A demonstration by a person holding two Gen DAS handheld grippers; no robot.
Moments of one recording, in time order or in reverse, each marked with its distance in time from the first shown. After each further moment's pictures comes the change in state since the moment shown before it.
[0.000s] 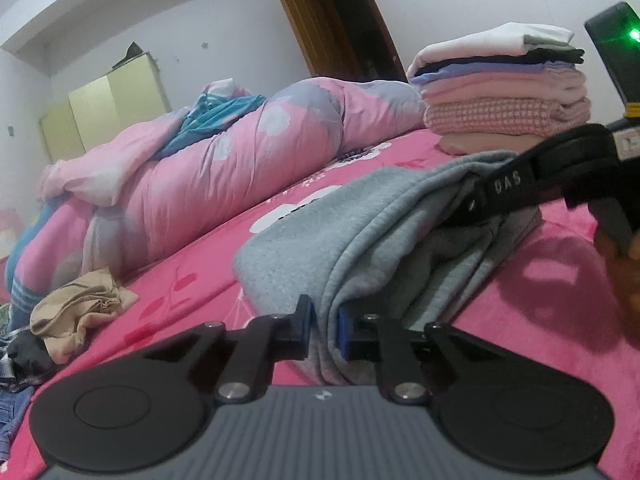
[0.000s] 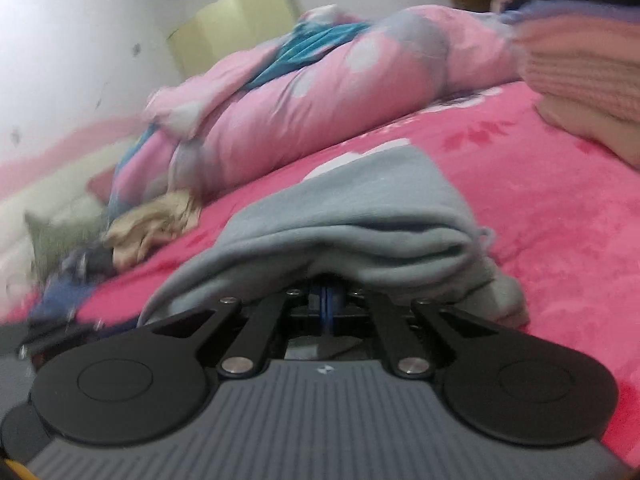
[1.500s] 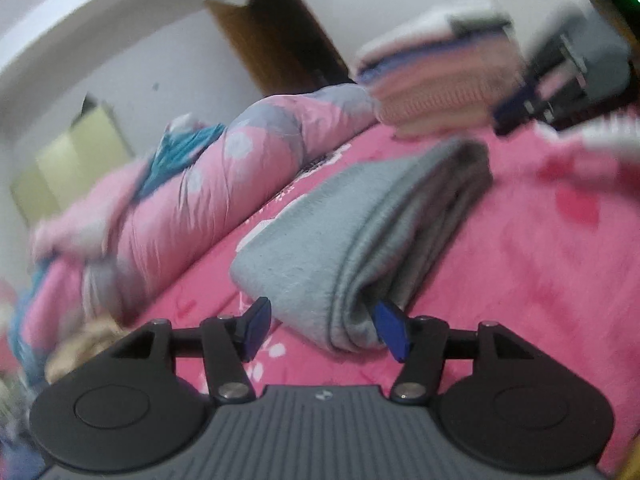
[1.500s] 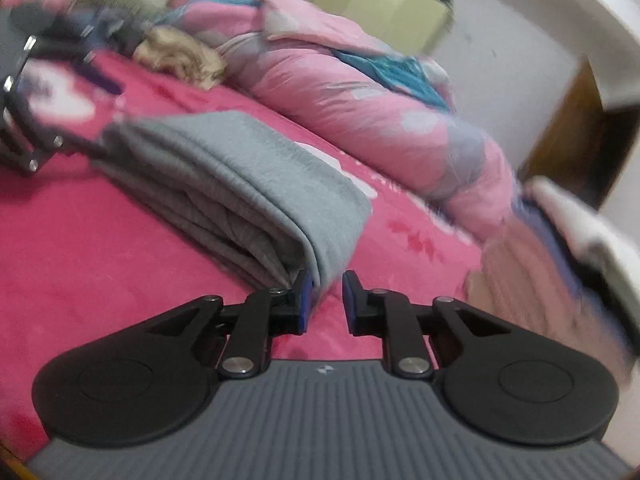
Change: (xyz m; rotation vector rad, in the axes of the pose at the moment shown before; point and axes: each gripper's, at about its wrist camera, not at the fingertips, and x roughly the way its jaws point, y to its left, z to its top) left arm -0.039 0.013 -0.011 0.141 -0.059 -0.076; right arm -0.079 -0.019 0.011 -0.832 0.064 -0.069
